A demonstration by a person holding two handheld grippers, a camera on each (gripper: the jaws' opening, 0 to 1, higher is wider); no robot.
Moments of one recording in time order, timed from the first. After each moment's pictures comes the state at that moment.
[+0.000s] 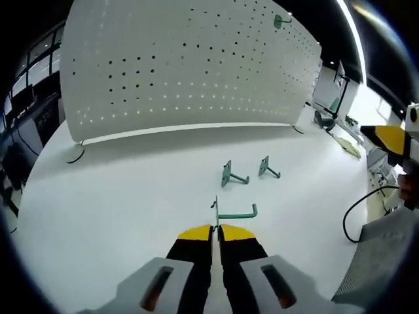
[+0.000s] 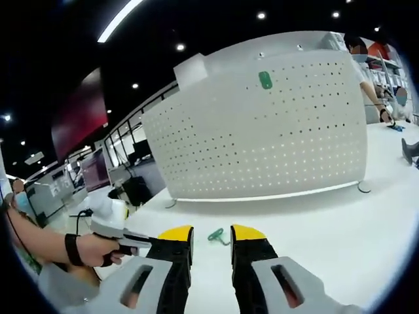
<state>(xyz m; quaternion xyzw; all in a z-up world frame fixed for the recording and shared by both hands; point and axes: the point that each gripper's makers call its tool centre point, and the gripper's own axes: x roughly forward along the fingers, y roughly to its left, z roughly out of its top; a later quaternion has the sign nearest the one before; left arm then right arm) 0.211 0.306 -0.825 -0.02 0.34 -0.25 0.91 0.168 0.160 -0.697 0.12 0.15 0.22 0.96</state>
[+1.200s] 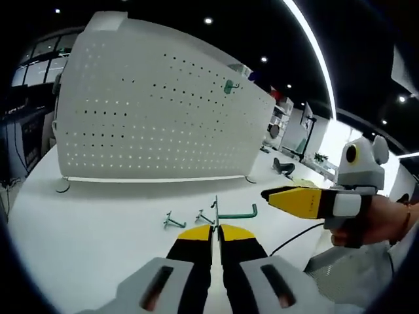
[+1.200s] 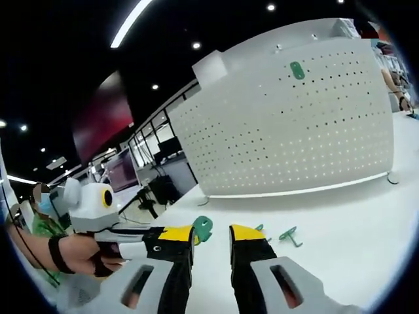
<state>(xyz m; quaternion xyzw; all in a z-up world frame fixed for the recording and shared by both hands) 0.159 0.266 -0.720 -0.10 0.20 -0.33 0.92 0.151 0.216 -0.688 0.15 0.15 0.30 0.93</state>
